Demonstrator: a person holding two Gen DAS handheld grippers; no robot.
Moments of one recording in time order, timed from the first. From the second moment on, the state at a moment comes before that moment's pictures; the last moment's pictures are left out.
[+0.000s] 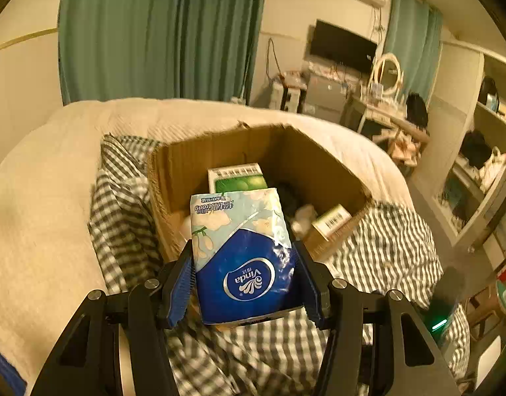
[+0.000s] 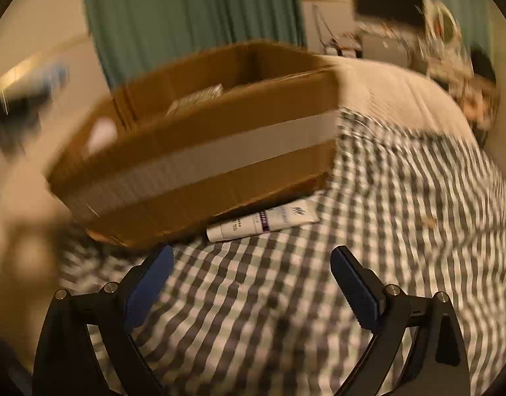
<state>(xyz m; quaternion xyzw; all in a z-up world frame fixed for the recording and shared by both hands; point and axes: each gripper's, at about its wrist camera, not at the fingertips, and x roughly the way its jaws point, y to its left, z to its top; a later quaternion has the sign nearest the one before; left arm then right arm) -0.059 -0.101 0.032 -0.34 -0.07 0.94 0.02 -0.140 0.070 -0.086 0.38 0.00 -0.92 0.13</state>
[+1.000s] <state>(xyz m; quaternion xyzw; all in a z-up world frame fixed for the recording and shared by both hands) -0.068 -0.107 -0.005 -0.37 -0.10 0.92 0.06 -0.199 0.104 -0.130 0.43 -0.07 -0.90 -0.01</state>
